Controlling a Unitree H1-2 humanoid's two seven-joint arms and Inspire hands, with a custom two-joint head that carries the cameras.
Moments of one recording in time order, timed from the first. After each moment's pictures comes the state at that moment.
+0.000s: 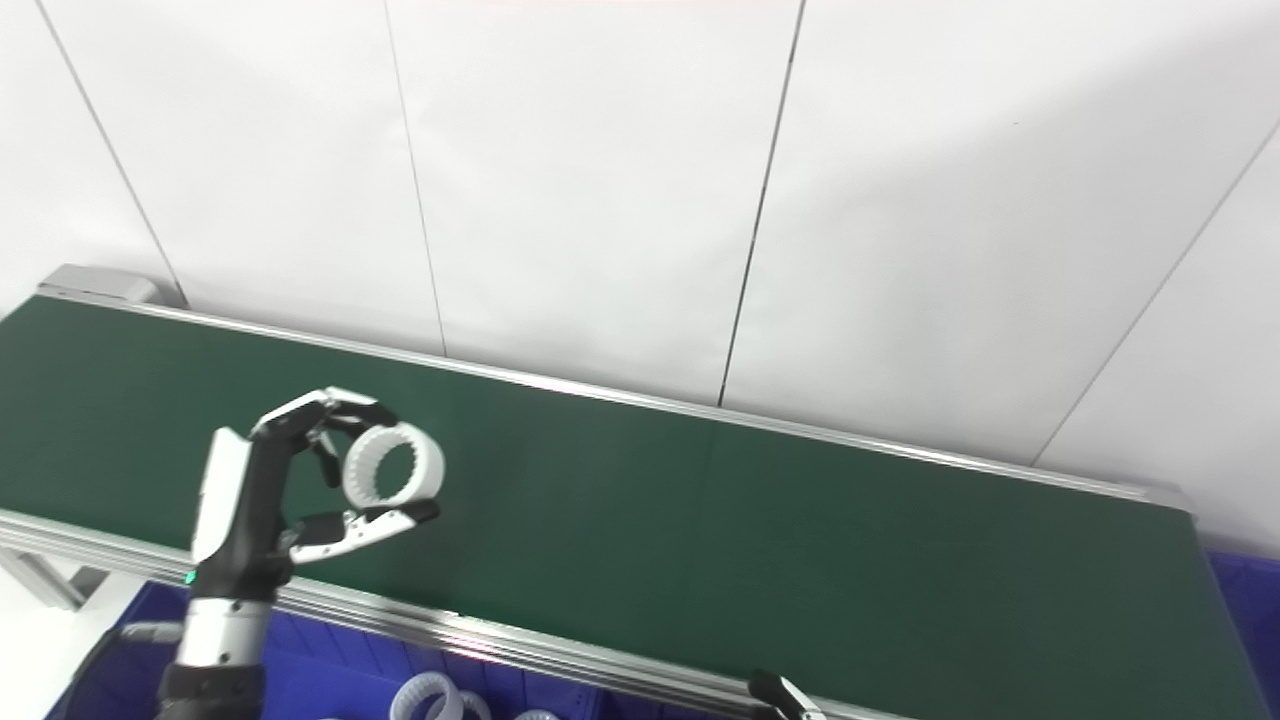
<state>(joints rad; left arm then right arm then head) 0.11 0.16 -0.03 -0.19 0.45 -0.27 0.33 0.44 -0.05 0.17 -0.10 -0.31 -0.40 -0.06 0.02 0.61</state>
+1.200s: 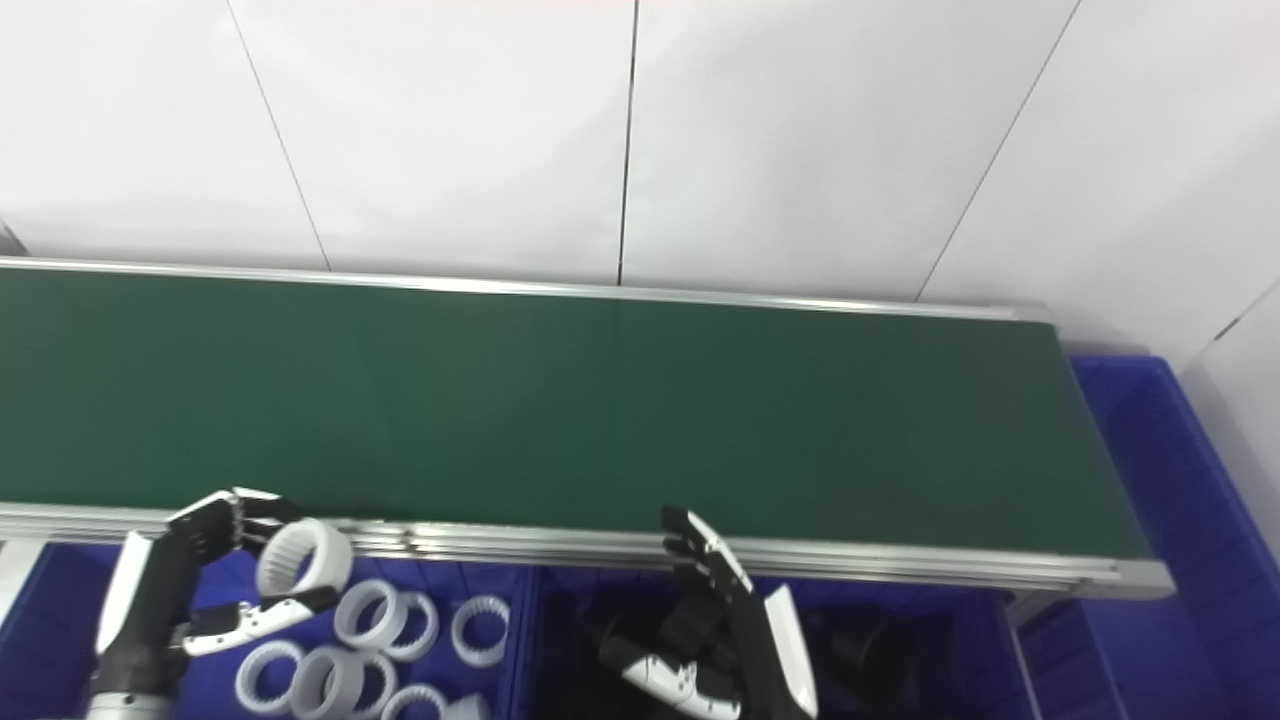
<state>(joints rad) 0.29 0.20 -0.04 0.05 0.18 -0.43 0.08 0.43 -0.02 0.18 -0.12 -0.36 -0.37 -0.06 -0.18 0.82</state>
